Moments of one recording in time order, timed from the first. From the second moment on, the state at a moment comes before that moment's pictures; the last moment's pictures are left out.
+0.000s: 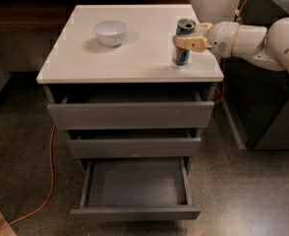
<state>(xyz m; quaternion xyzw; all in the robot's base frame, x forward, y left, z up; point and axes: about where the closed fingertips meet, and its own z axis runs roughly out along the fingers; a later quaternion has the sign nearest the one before) 0.736 -0.152 0.940 -0.39 0.64 0.28 0.61</state>
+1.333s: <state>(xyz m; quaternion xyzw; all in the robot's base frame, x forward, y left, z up) 0.624 -0.100 0.883 -0.44 0.62 0.34 0.55</state>
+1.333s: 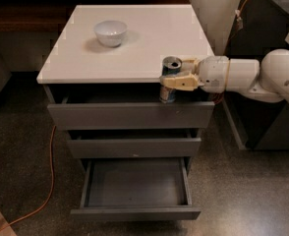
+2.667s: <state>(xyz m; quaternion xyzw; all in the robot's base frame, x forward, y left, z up) 0.618 -0.084 0.727 -0.47 0.65 0.29 0.52</state>
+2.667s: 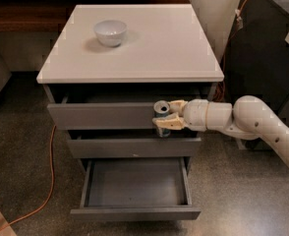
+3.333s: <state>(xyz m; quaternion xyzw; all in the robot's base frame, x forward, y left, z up) 0.621 -0.085 0.690 -0.45 0.65 0.31 0.53</state>
